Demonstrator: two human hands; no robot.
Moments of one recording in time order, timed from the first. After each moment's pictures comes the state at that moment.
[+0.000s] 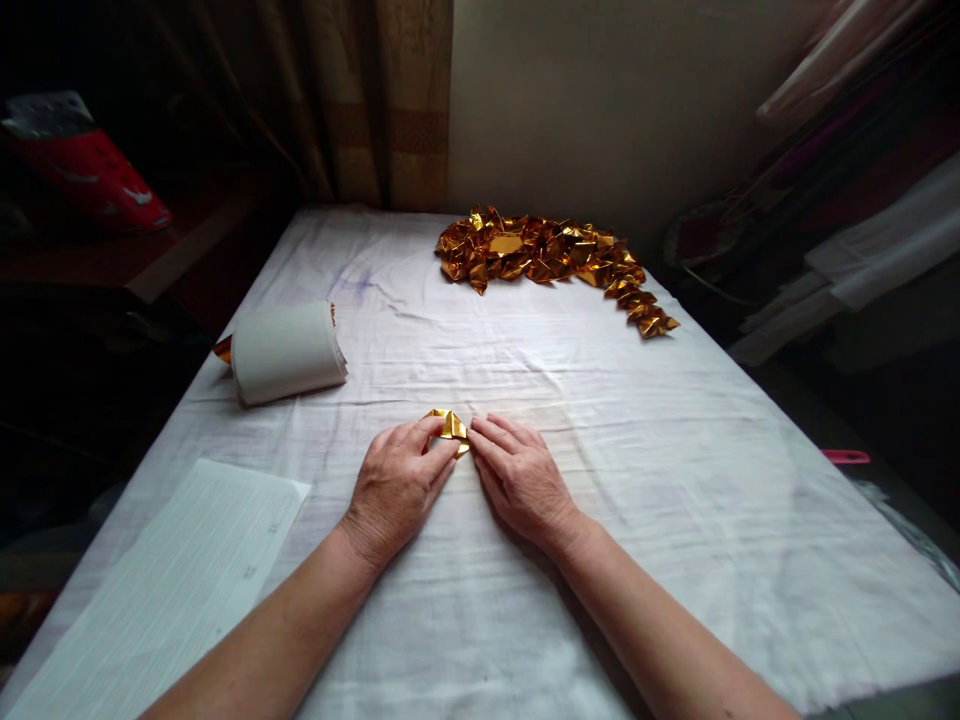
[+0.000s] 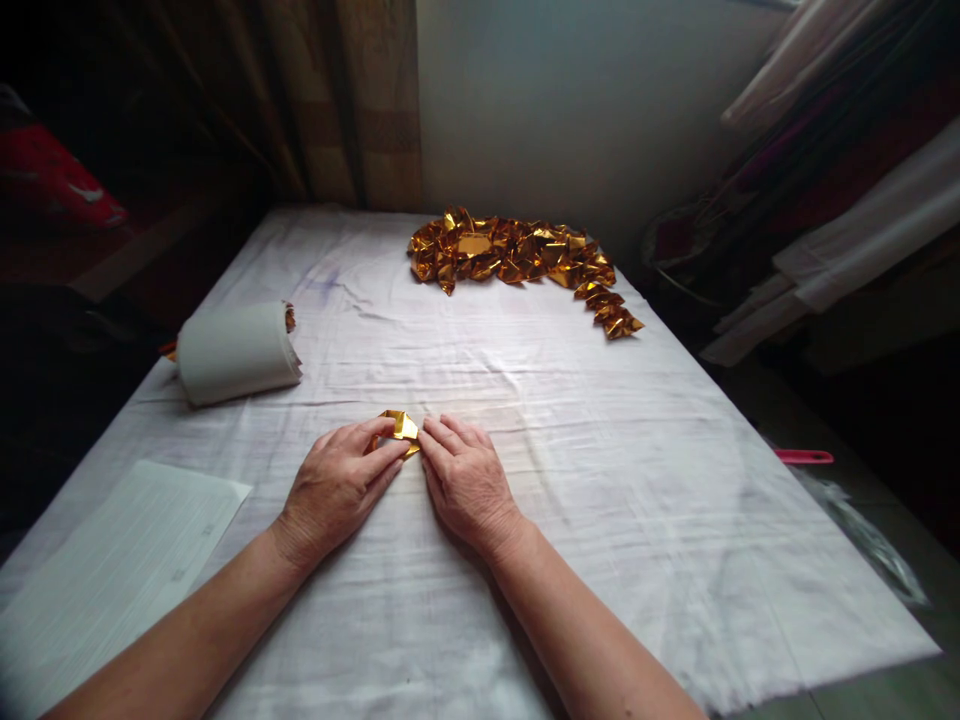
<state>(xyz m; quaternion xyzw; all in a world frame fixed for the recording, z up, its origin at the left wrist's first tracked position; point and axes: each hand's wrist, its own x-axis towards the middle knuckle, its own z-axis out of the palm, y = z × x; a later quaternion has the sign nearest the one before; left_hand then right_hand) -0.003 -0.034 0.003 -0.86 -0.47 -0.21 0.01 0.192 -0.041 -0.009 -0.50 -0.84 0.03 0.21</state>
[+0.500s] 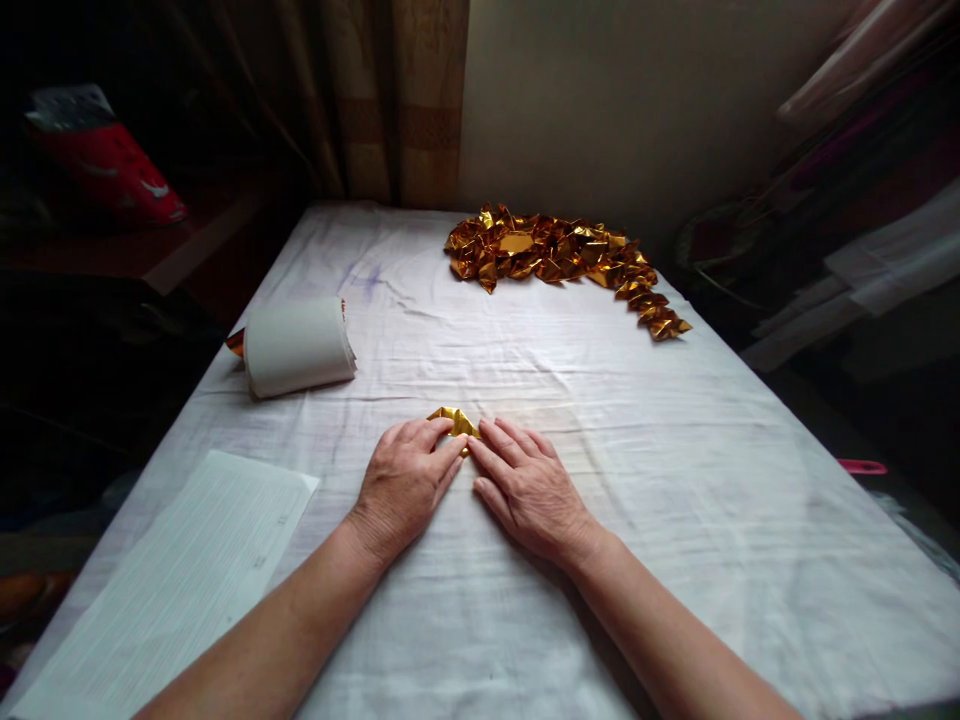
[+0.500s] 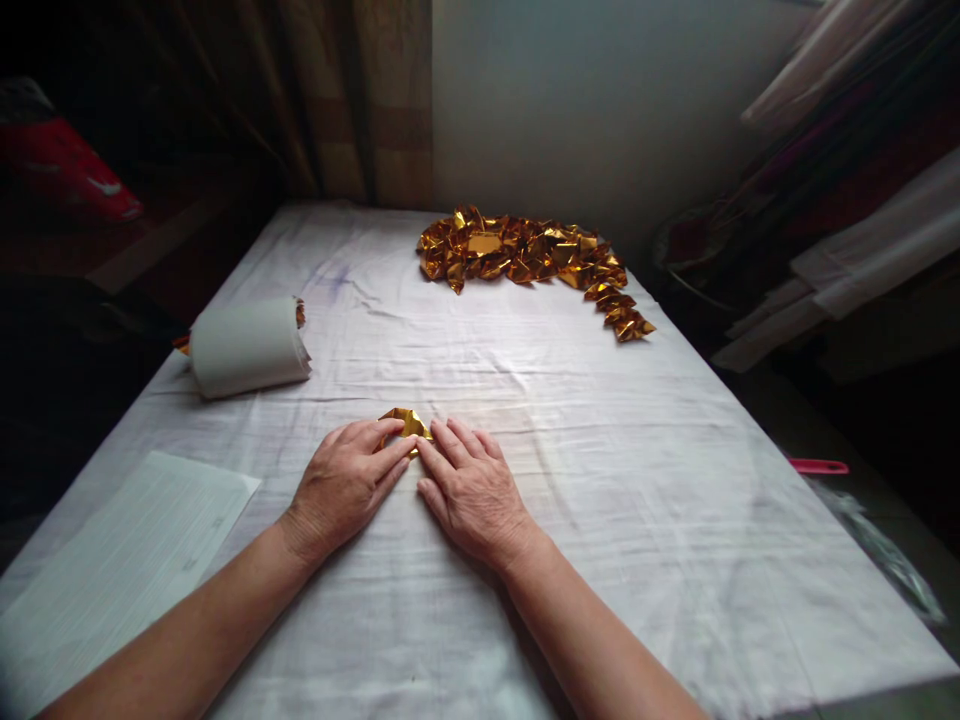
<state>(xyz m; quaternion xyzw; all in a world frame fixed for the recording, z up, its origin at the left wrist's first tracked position) -0.003 -0.034 0.001 -0.86 -0.48 -0.20 0.00 0.195 -0.052 -0.003 -0.49 -0.86 0.02 0.12</state>
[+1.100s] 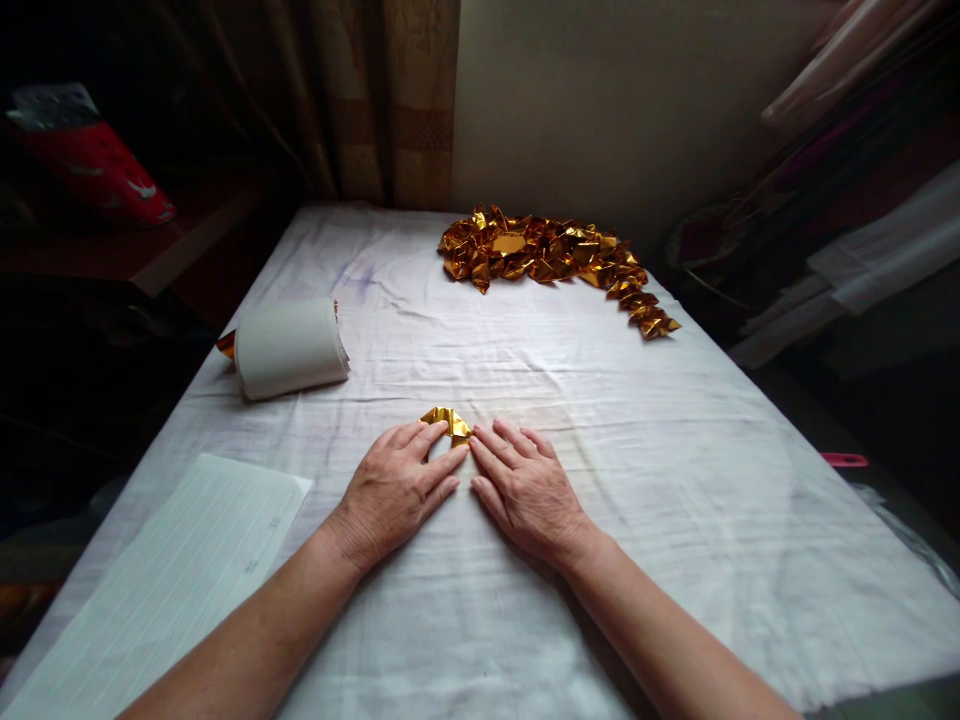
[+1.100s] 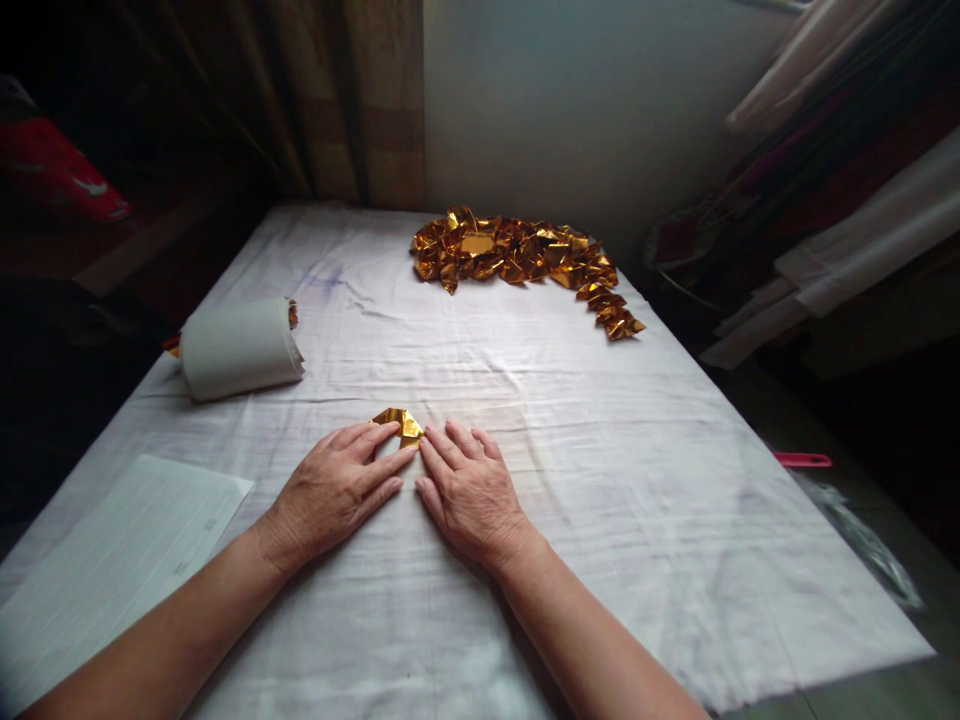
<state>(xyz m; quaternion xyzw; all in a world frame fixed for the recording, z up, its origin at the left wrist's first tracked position) -0.016 -0.034 0.006 -0.90 -0.40 -0.17 0.00 0.196 -0.057 -0.002 -0.50 -0.85 0.01 0.15</state>
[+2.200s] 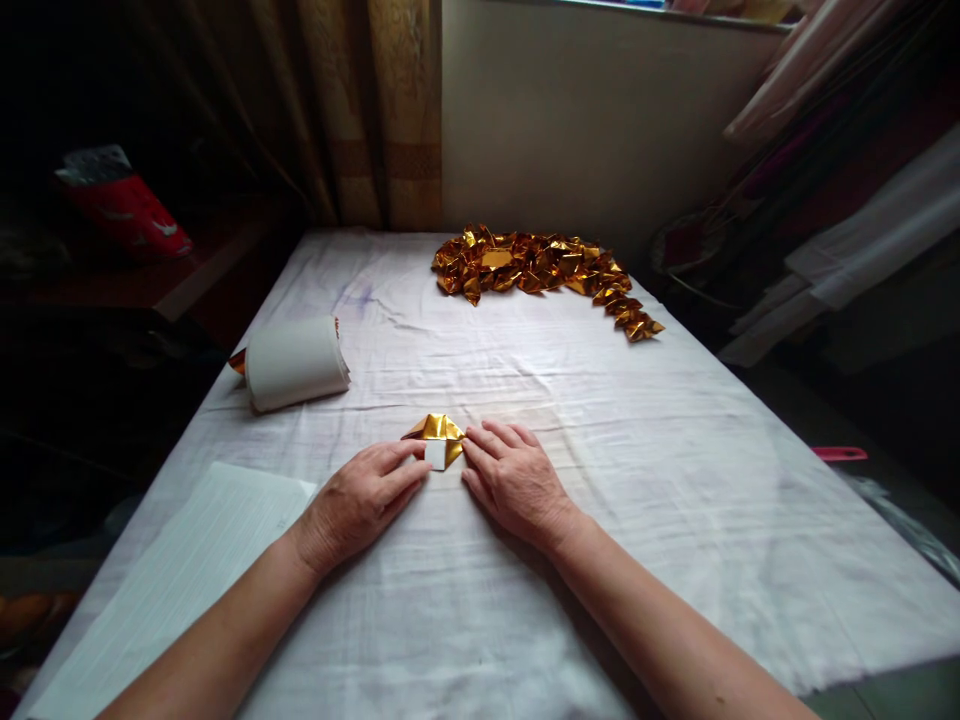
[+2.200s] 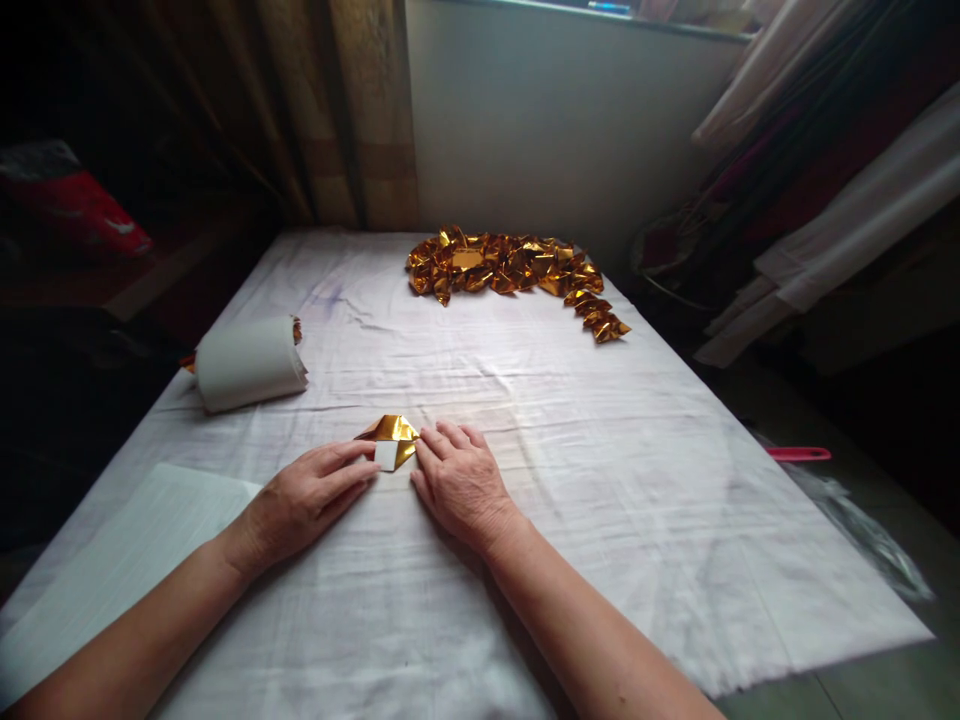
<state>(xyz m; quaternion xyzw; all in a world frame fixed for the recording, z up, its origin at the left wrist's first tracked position) -0.053 -0.035 0.002 -0.91 -0.33 -0.24 -0.02 0.189 -0.048 0.012 -0.48 -0.86 0.00 0.15</state>
